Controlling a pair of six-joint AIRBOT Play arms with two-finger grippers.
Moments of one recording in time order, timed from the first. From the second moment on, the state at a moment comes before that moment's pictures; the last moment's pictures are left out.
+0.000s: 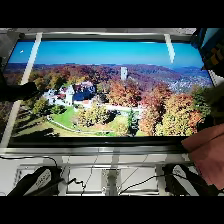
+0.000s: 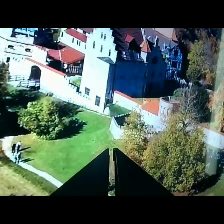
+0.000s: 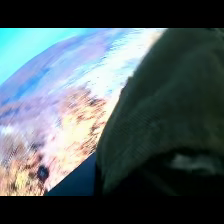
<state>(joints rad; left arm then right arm) 0.31 -1.03 1.10 1.14 -1.11 -1.40 -0.62 -0.93 1.65 -1.45 1.48 1.86</state>
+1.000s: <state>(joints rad) 0.31 -1.03 1.10 1.15 -1.11 -1.40 -1.03 -0.83 1.65 -1.75 1.48 1.96</state>
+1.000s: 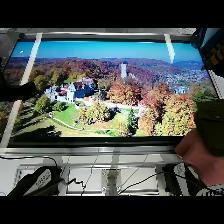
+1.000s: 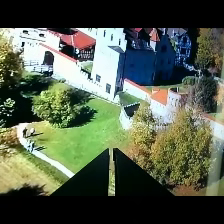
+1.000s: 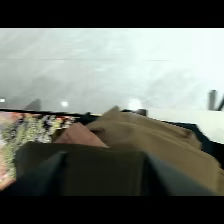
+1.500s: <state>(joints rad) 0.31 -1.03 1.10 1.14 -1.11 -1.40 -0.82 -0.90 1.65 -1.11 1.37 1.44</state>
